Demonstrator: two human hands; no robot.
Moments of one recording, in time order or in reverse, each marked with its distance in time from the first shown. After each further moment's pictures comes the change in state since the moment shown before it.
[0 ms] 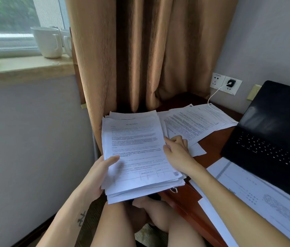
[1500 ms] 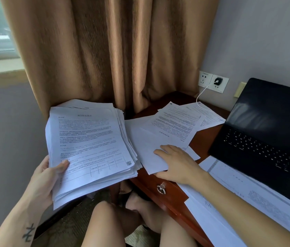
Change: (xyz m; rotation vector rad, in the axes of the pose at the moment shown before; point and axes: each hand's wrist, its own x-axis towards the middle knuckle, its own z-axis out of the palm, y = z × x) left_hand -0.008 0.010 -0.064 -0.153 0.268 0.211; right_hand -0.034 0.029 -0.030 -0.473 -0.159 -0.255
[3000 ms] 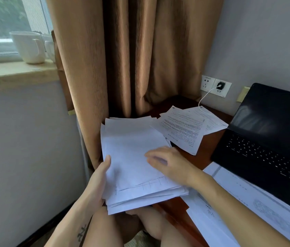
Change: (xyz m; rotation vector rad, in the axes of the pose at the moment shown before) left_hand -0.022 -0.032 0.106 0.043 -0.236 -0.207; right_hand 0.008 -0.018 -0.024 0.494 0.054 -0.050
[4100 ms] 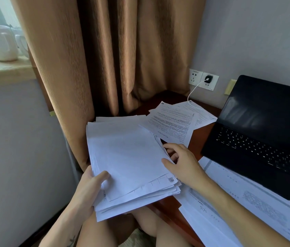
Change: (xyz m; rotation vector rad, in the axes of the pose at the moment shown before) left_hand 0.006 -0.007 0.001 0.237 0.078 0.017; right_hand -0.032 0.036 -0.003 0.112 0.350 0.244
